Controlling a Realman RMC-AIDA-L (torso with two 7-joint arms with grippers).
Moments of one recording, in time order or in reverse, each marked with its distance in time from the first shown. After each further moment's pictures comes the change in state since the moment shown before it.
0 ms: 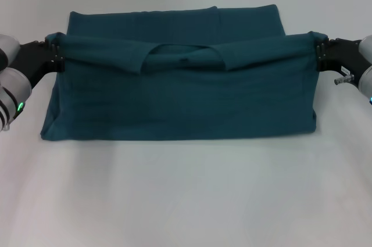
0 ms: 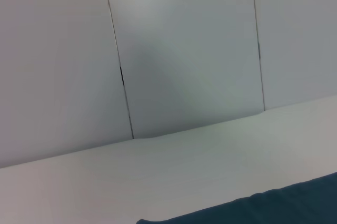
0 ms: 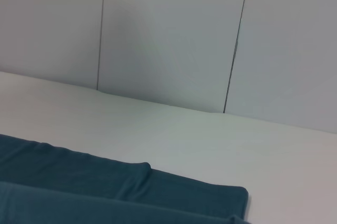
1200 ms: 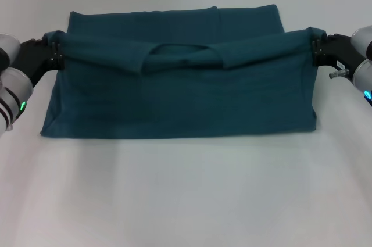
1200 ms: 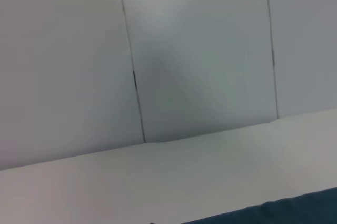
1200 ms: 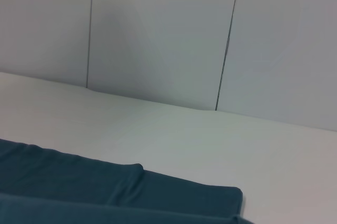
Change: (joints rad) left arm -0.004 -0.018 -0.002 -0.002 -0.089 -0.007 0.059; right arm 0.031 0.009 -0.017 0.007 0.056 0.067 -0.020
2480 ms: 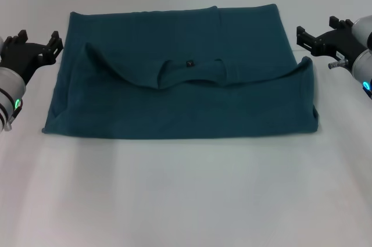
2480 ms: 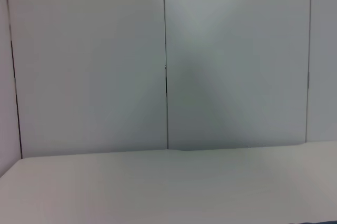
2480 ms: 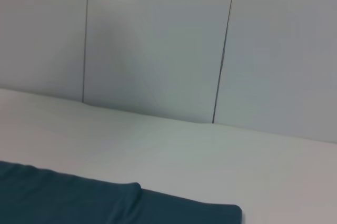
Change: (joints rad) left arm 0.009 -0.001 0.003 -0.014 -0.136 0.007 -0.012; right arm 0.011 0.000 -0.067 -0.011 0.083 0.005 0.018
